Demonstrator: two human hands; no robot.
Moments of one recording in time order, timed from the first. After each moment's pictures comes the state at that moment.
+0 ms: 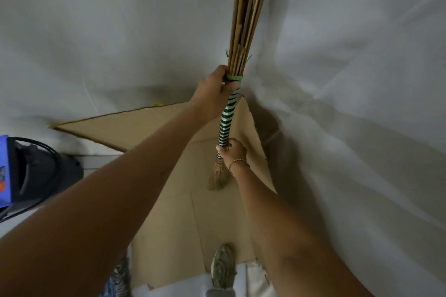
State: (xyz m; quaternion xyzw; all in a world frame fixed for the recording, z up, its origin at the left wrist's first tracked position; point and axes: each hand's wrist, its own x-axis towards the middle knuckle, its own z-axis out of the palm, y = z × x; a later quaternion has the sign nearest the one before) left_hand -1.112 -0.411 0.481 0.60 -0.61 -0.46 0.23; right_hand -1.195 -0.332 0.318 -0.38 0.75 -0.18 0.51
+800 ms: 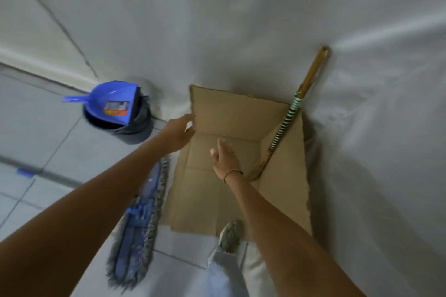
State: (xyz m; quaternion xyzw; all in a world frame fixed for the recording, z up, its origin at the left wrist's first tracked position) left_hand -0.856 -0.113 0.605 0.75 -0.55 -0.35 0.09; right_hand -1.023 -0.125 0.510 -0.72 0.57 0.05 0.39
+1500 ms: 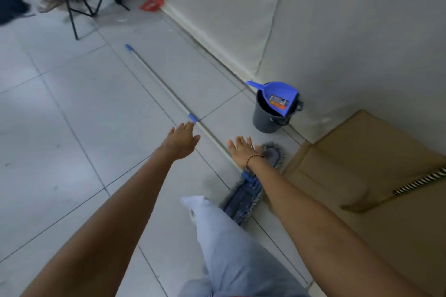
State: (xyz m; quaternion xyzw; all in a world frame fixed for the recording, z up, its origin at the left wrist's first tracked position) left_hand -0.524 0.410 0.693 0.89 -0.36 -0.27 0.07; right_hand -0.662 0.258 0.651 -0.85 0.32 0.27 0.33
